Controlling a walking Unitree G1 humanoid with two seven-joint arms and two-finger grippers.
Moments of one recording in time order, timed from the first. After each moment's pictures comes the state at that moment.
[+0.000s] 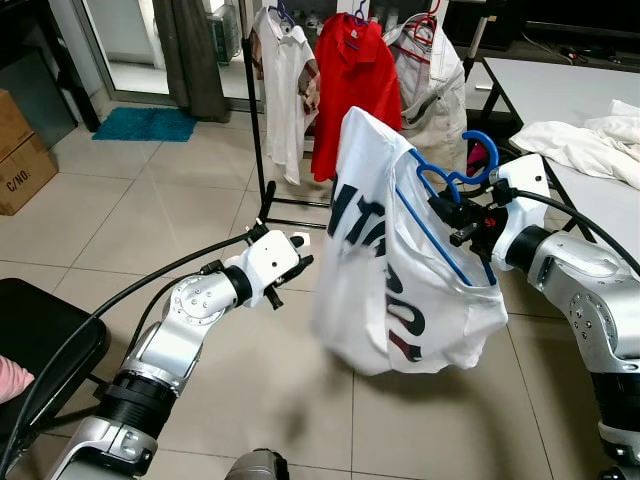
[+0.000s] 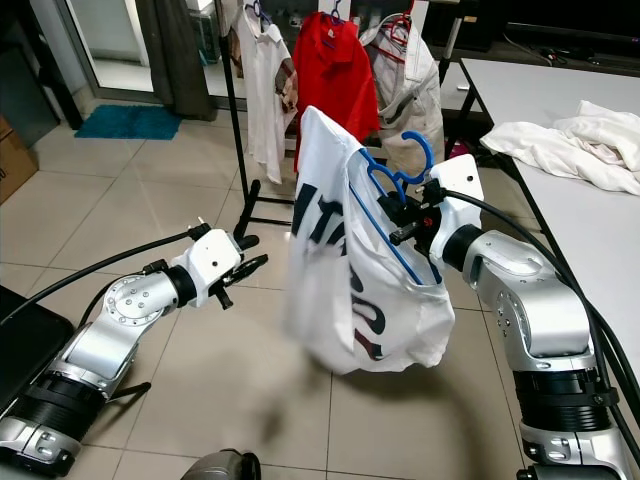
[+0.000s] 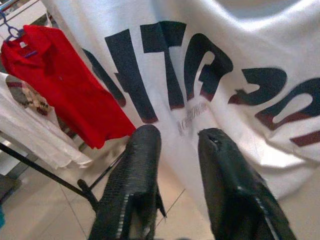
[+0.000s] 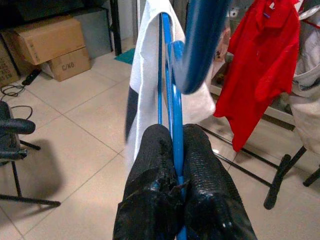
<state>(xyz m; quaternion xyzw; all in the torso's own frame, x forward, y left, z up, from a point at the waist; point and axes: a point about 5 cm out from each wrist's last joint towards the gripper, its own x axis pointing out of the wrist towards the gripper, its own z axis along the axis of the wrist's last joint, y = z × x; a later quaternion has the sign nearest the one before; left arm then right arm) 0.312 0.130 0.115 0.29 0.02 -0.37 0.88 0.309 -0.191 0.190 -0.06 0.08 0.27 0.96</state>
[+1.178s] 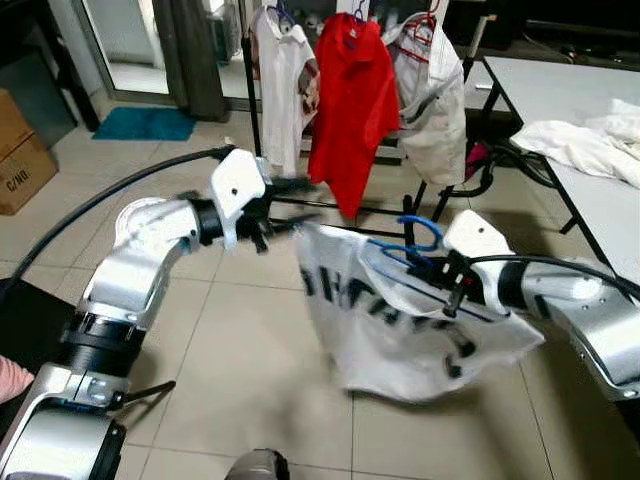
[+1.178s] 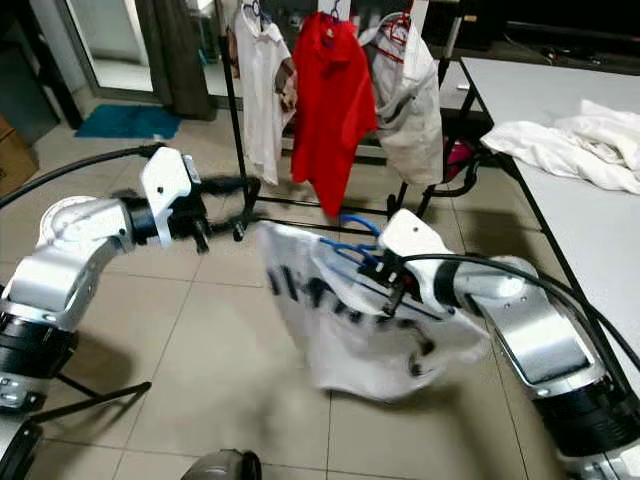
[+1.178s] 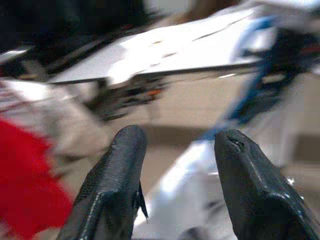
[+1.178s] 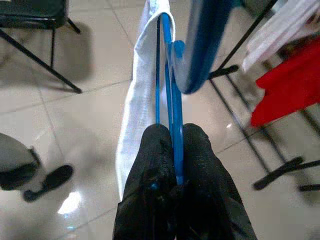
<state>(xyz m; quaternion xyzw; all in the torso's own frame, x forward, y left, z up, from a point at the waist) 0.321 0.137 0.208 0.18 -0.05 -0.56 0.81 0.283 -0.175 0.170 -0.27 0.17 0.42 0.85</state>
